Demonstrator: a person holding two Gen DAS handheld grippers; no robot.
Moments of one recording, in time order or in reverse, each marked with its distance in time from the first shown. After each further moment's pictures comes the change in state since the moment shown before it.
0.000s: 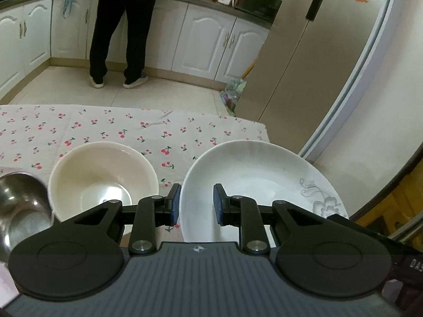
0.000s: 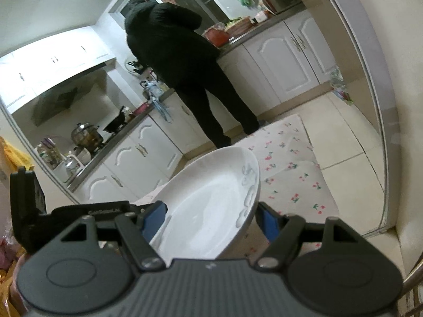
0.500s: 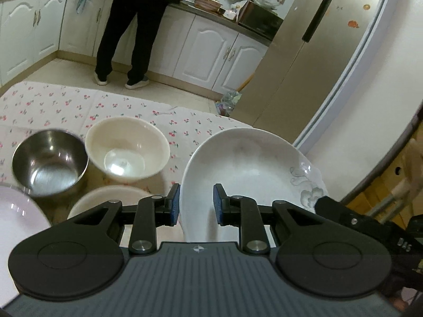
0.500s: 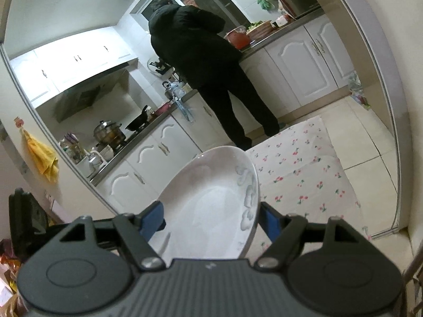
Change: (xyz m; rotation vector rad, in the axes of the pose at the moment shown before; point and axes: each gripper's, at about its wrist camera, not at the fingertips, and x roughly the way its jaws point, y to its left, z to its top) left arm -0.068 0.012 -0.045 -0.098 -0.050 -0.052; right arm -0.031 0.026 -0.017 -0.030 -0.003 0.081
